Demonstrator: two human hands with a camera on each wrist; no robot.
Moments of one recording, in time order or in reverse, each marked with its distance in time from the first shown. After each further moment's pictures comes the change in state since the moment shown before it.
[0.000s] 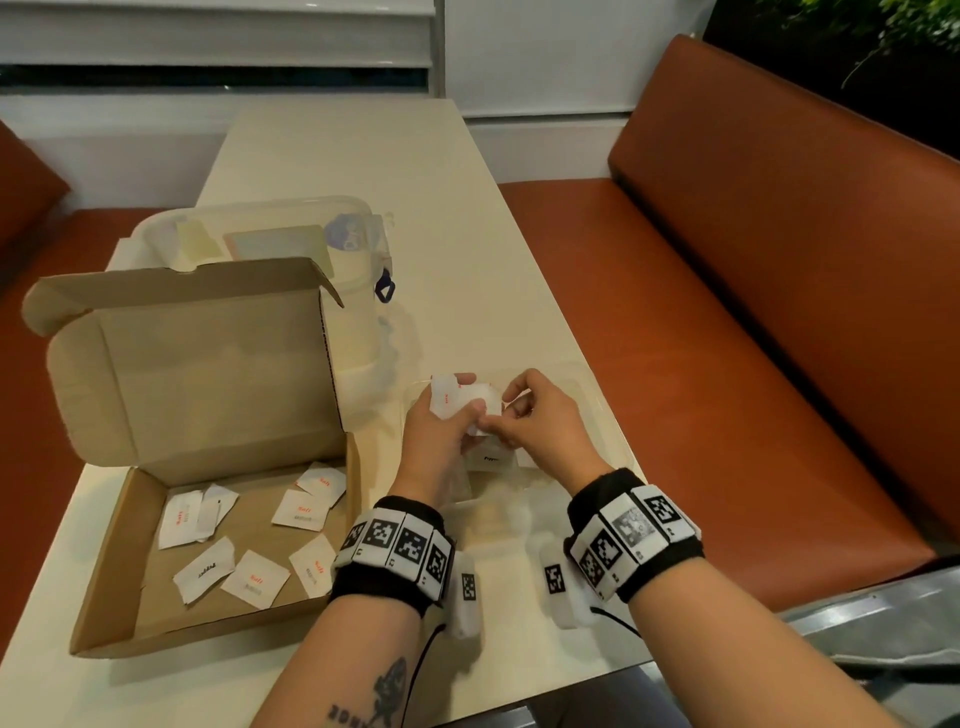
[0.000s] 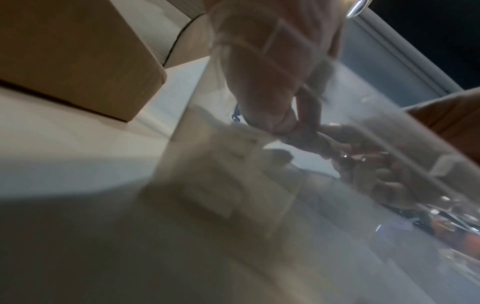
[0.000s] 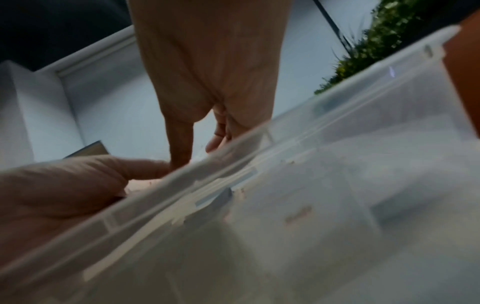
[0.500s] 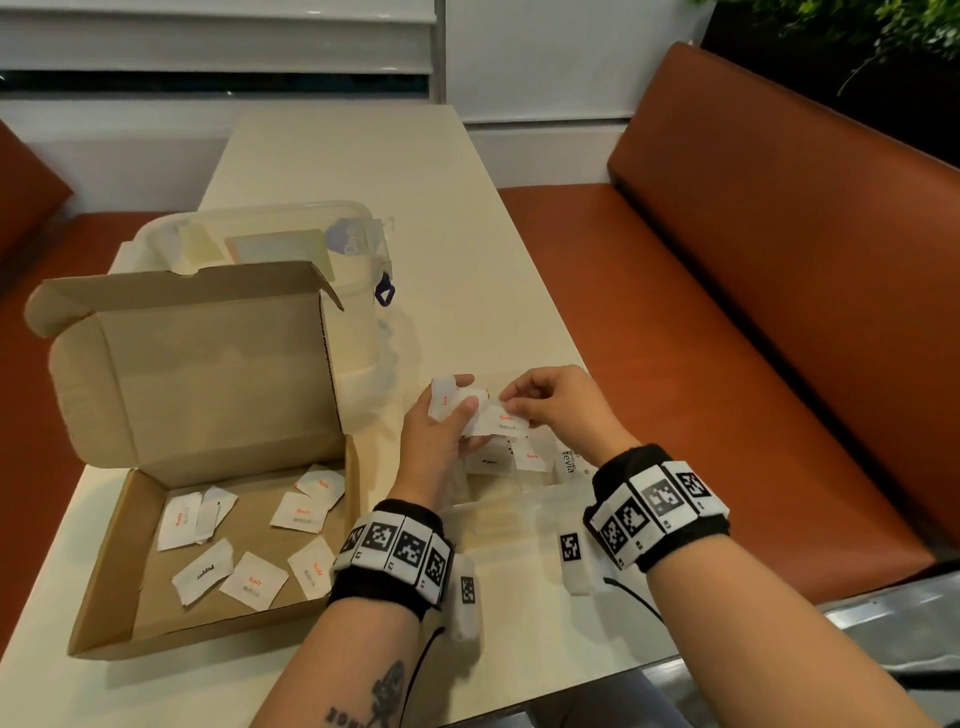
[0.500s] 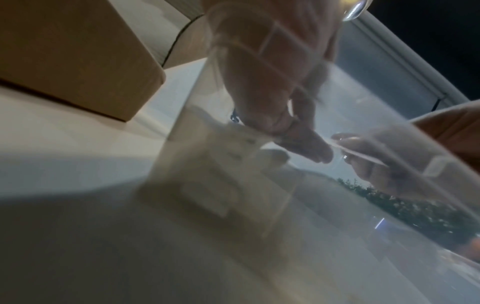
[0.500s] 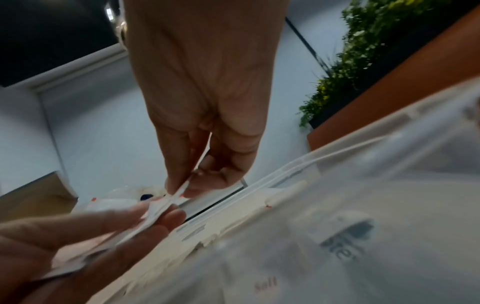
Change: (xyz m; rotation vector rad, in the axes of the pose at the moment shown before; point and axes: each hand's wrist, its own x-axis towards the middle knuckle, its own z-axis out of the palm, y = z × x) left_hand 0.000 -0.002 -0.001 -0.046 -0.009 0.003; right_hand 0.014 -0.010 -0.031 -0.085 -0.098 -0.043
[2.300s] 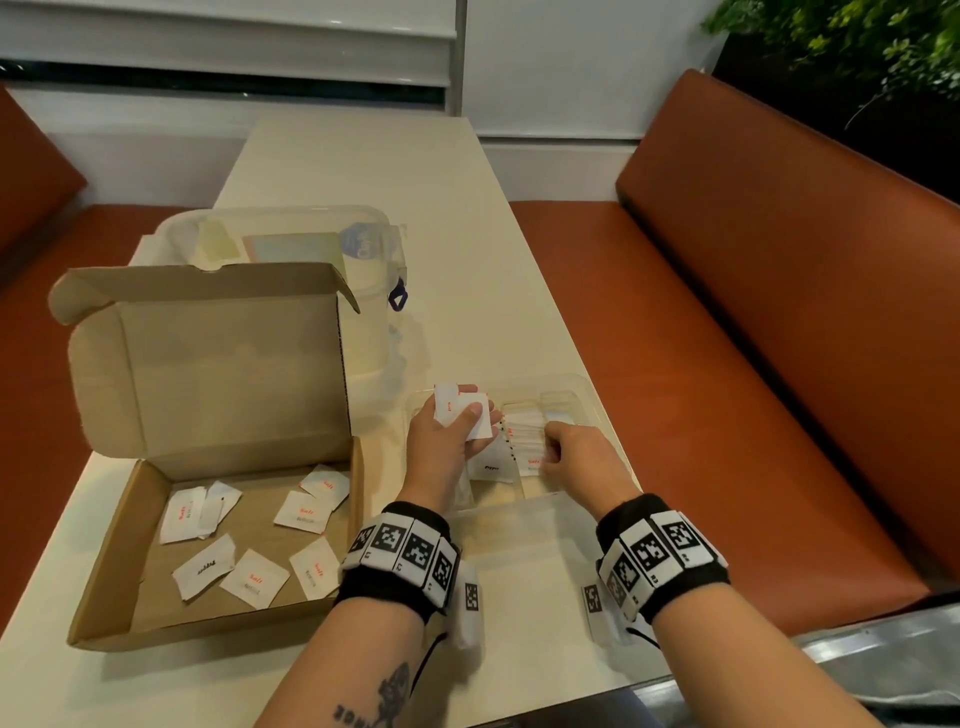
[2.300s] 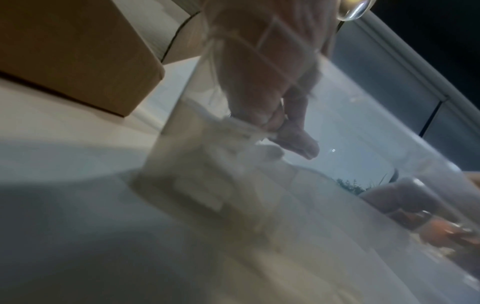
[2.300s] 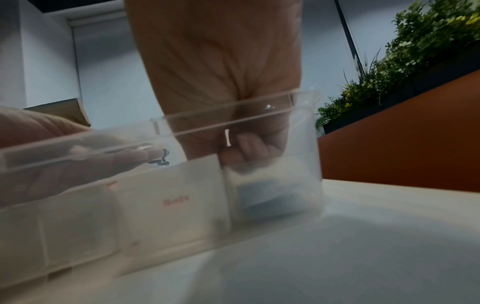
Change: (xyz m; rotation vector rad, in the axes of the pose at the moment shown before) left_hand 0.002 0.000 0.002 -0.120 0.033 0.023; right_hand -0.014 0.037 0.009 -0.724 -0.025 0.071
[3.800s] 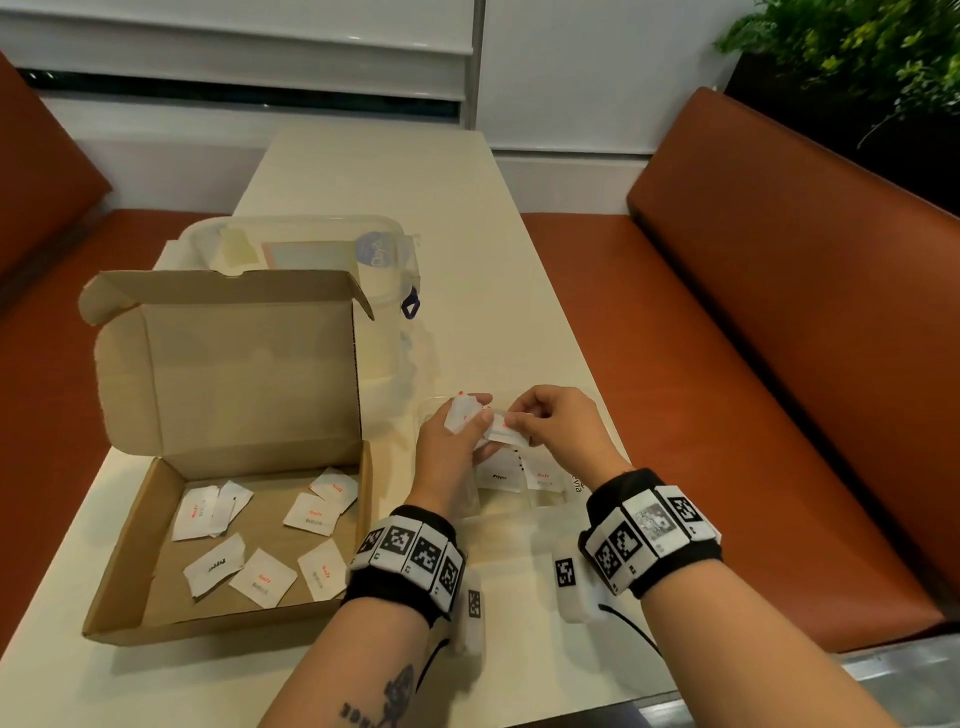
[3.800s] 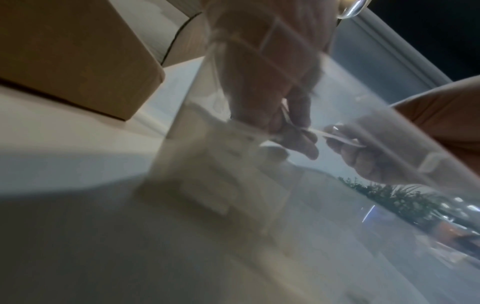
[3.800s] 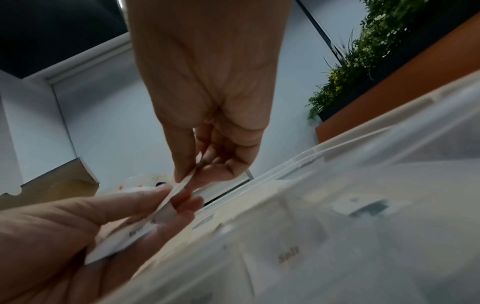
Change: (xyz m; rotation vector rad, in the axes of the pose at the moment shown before) left_hand -0.003 0.003 0.002 0.064 0.003 -0.010; right_hand 0.013 -0.040 -0.027 0.622 0.073 -0.064
